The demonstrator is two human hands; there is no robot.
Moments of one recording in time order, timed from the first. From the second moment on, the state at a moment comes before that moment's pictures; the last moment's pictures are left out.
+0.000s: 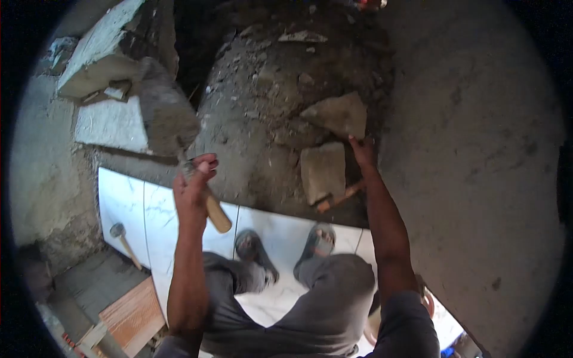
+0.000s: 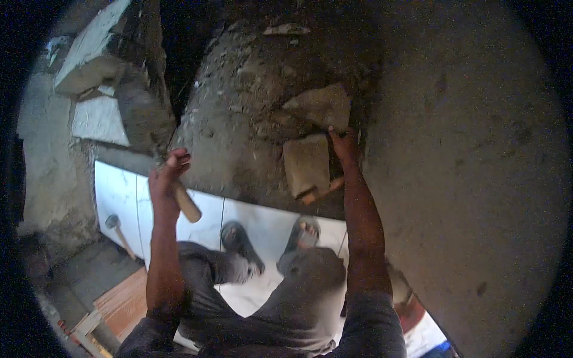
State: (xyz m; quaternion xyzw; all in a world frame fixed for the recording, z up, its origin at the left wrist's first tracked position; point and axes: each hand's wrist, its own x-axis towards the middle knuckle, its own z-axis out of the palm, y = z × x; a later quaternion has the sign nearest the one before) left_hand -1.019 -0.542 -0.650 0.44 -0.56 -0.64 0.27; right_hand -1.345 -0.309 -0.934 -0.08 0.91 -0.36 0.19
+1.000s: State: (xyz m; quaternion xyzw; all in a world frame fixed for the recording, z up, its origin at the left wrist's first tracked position) left_hand -0.968 -0.573 -0.609 0.34 -0.53 -0.56 0.54; right_hand -1.355 -0.346 -0.875 -0.05 0.63 -0.66 0.41
